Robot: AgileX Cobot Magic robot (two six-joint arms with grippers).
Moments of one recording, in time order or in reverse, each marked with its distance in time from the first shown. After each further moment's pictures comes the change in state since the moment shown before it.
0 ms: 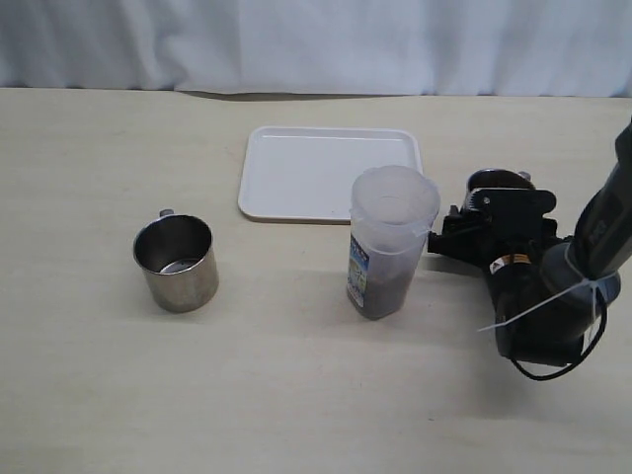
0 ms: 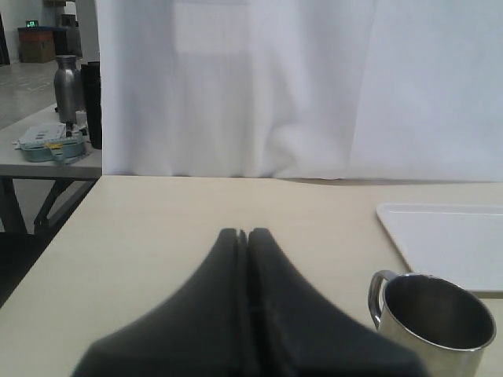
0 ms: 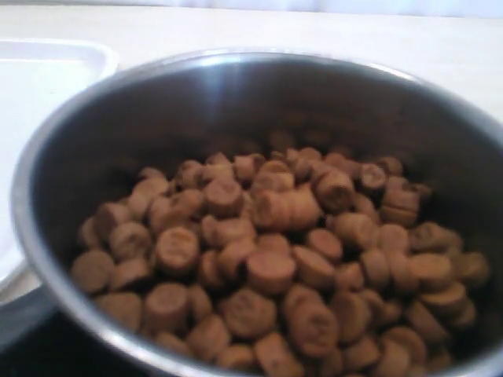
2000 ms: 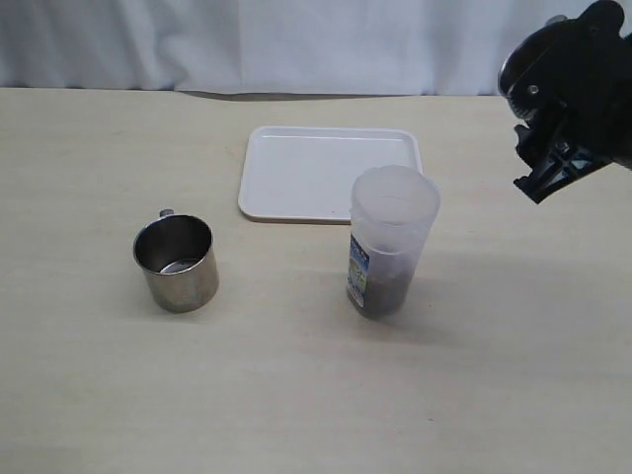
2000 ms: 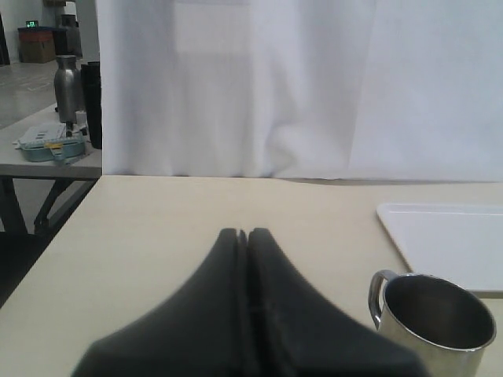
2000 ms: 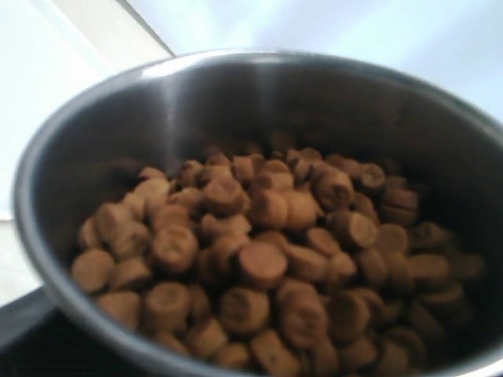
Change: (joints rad) left arm 0.000 0.000 0.000 0.000 0.000 0.000; right arm 0.000 -0.993 -0.026 0.866 0.883 -1.989
